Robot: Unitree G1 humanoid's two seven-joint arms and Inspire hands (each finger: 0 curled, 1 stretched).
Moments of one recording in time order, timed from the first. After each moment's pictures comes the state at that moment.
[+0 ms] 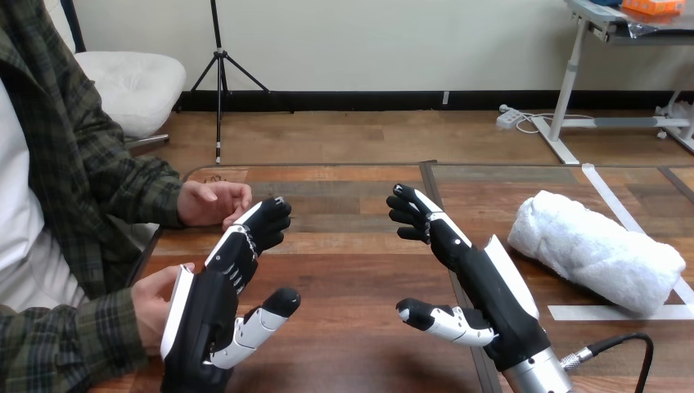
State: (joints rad) left arm 0.01 0.07 0.02 0.71 -0.07 -1.12 -0.21; right arm -0.25 -0.20 0.10 1.03 -0.16 -1.24 0.08
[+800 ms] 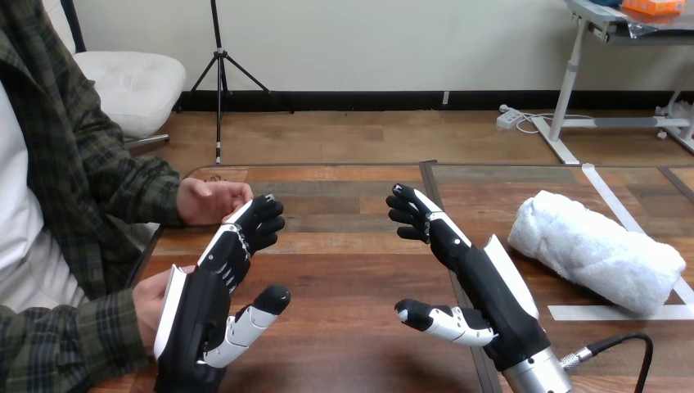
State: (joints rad) left arm 0.01 0.08 0.03 0.71 -0.06 -1.12 -0.19; right arm -0.25 -0.20 0.10 1.03 -0.16 -1.24 0.08
